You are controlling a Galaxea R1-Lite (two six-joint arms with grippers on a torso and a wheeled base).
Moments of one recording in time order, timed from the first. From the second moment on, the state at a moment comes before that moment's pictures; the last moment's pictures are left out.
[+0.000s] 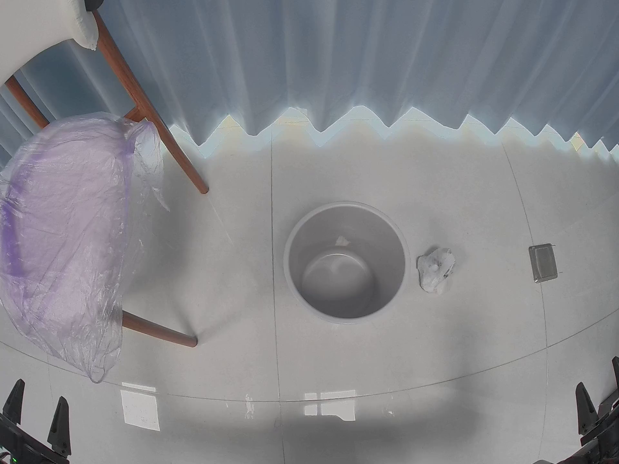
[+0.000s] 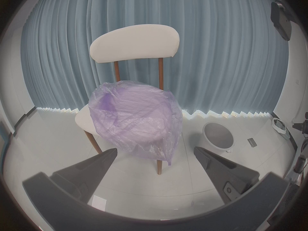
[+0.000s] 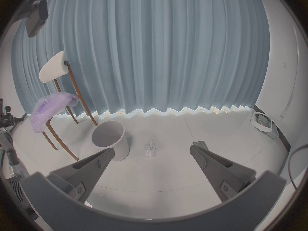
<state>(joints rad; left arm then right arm) 0.00 0.02 -0.02 -0.04 0.07 -0.05 0.00 0.02 -0.02 0.00 0.04 0.00</state>
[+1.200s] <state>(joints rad) 0.00 0.02 -0.04 -0.18 -0.05 -0.01 0.00 0.02 -0.02 0.00 0.04 0.00</state>
